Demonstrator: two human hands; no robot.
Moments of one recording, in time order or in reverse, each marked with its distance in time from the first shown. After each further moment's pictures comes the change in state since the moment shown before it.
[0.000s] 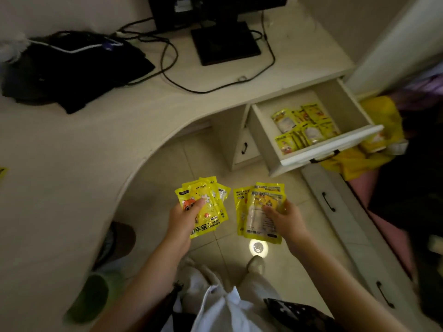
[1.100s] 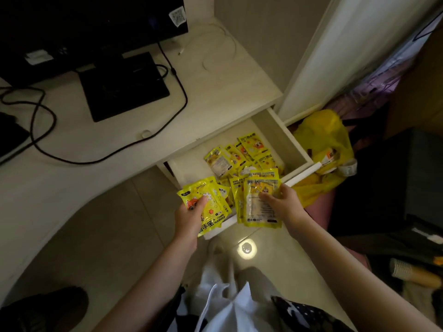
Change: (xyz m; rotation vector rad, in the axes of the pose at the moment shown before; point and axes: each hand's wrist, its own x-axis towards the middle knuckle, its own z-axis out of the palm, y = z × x) left_hand 0.137 0.058 0.330 0.146 -0.014 -0.021; right_hand 0.243 -0.121 -0.215 -0.008 0.093 0.027
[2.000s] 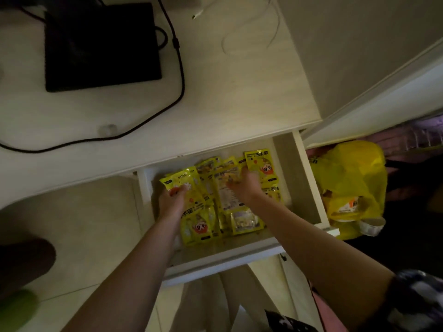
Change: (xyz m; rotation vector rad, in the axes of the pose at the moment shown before) left_hand 0.158 0.011 0.087 0.043 0.361 -0.281; right_hand 0.228 -0.056 0.070 -0.609 -0.340 -0.080
